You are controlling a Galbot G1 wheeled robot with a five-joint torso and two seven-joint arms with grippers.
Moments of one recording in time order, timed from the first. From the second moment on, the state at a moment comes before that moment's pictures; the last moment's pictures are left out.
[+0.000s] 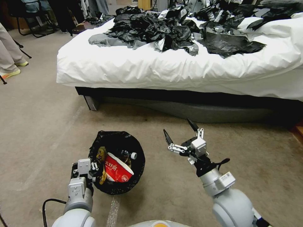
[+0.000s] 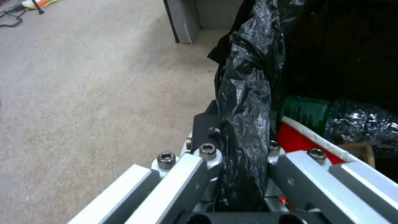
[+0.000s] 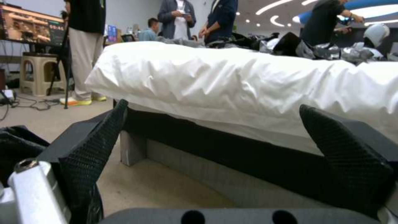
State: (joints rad) left arm 1.78 -1.47 -0.56 -2.29 -0.05 0.42 -0.27; right arm -1.51 1.13 0.20 2.15 0.14 0.21 0.06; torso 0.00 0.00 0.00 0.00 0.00
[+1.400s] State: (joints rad) left arm 1.79 -1.46 -0.57 -2.31 -0.06 0.43 -0.27; right arm -1.45 1.10 0.21 2.09 0.17 0.20 0.05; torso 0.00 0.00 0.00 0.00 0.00
